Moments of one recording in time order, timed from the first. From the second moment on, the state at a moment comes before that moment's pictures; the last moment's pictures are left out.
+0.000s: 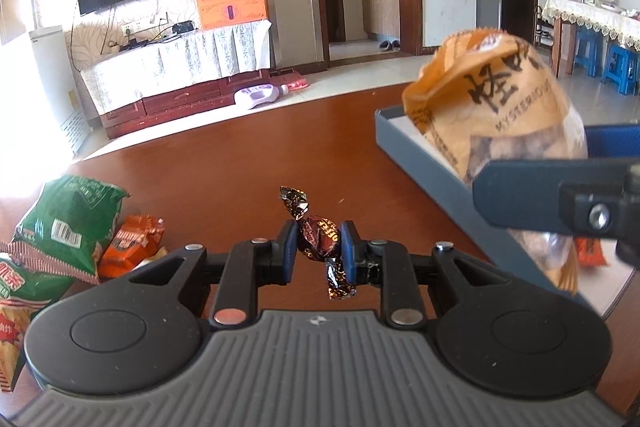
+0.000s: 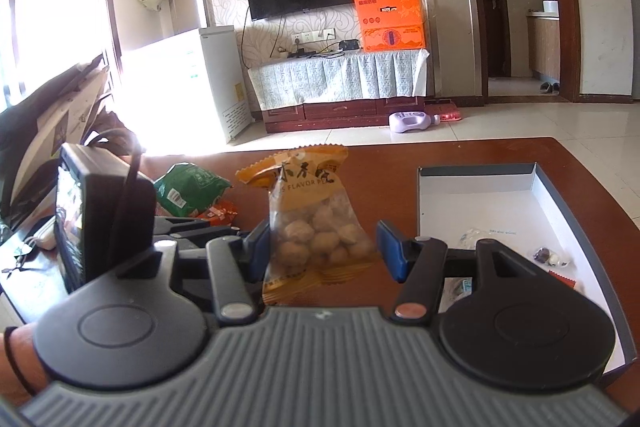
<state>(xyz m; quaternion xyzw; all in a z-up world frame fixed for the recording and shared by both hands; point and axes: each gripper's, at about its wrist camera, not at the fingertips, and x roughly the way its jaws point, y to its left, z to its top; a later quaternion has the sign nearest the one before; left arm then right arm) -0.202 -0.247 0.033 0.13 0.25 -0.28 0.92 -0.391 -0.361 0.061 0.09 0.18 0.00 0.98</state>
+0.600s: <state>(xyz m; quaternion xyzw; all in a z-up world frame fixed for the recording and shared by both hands) -0.213 -0.281 0.046 0.11 0.24 -0.30 0.91 -0.408 -0.386 0.062 0.11 0.16 -0.03 0.98</state>
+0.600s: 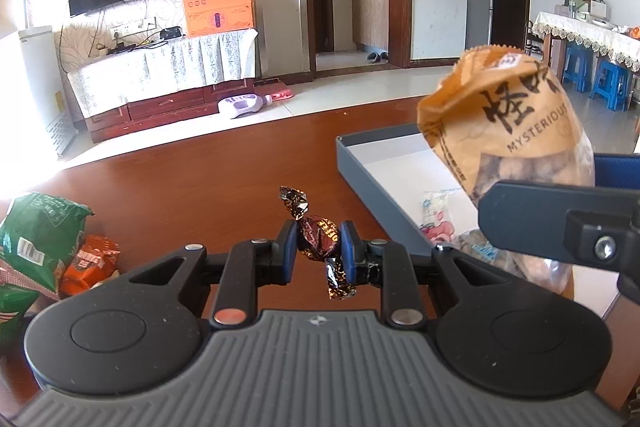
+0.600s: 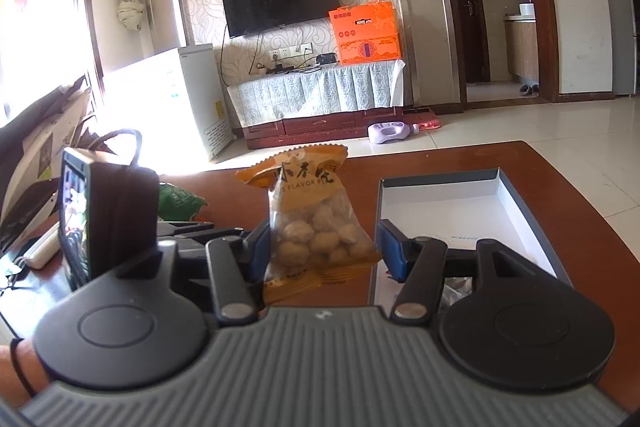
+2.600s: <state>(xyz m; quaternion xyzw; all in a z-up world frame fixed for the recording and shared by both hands) -0.152 -0.450 0.021 0.15 0.26 -0.40 0.87 -0.433 -0.477 0.040 0.22 0.15 -0.14 0.95</state>
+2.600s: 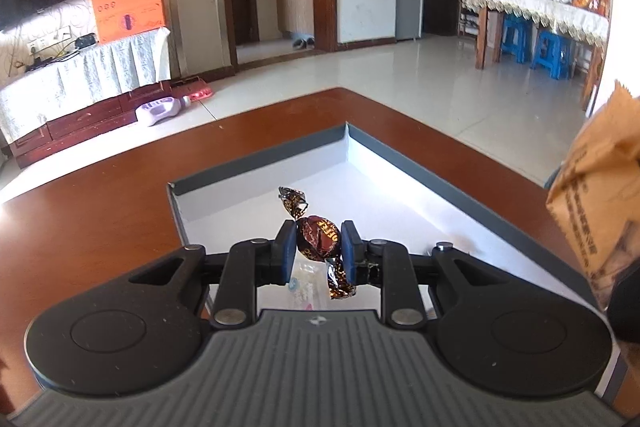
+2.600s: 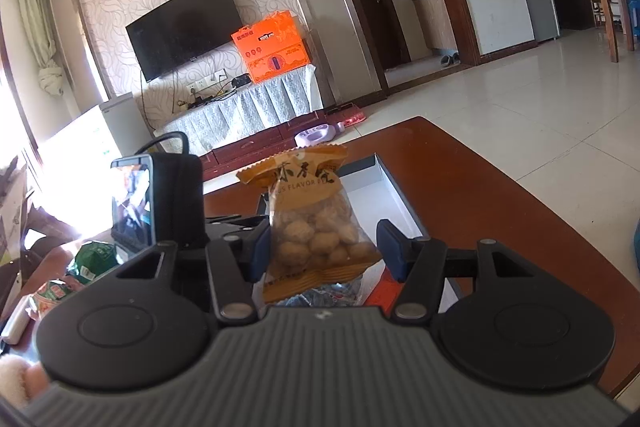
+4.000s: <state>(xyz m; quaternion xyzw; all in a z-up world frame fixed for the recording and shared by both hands) -0.230 -0.339 0.012 0.20 0.20 -0.48 0.83 -0.393 -0.477 0.019 0.21 0.22 -0.16 0.94</state>
